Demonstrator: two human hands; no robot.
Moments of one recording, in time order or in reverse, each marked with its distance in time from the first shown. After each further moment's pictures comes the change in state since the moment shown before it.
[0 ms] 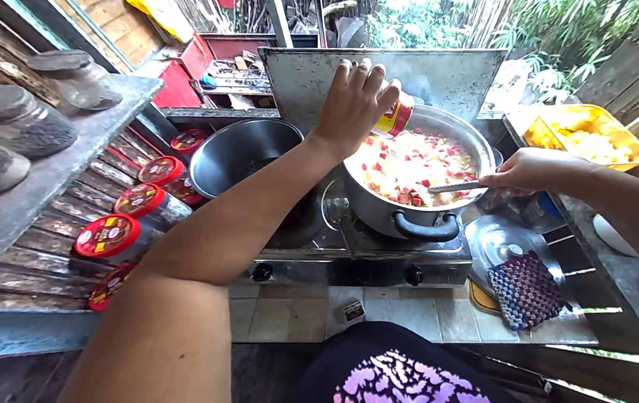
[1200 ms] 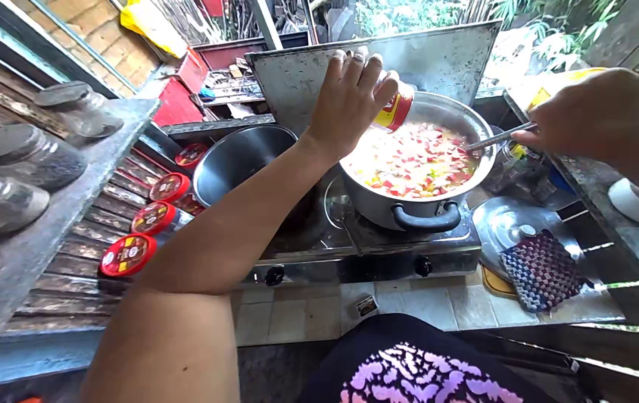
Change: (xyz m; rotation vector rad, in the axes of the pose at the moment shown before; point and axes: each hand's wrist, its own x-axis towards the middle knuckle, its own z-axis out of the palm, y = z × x) left_hand 0.003 0.005 -0.011 -0.005 0.022 0.092; right_hand -0.088 -0.061 -0.058 -0.485 0.435 -0.100
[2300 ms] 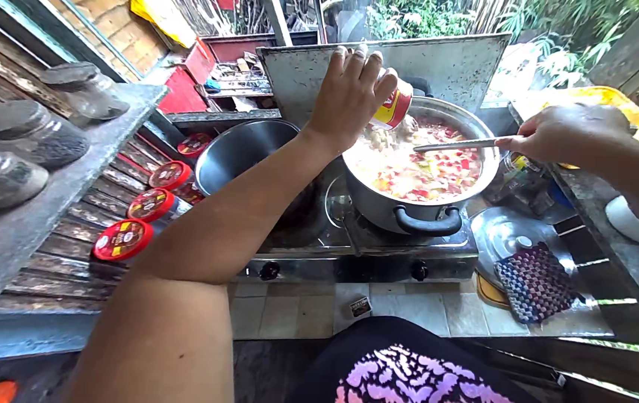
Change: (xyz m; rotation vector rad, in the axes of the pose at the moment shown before) left_hand -0.001 -0.009 0.002 0.008 -0.015 -0.051; right_hand 0.026 0.003 0.019 0.278 -0.168 0.200
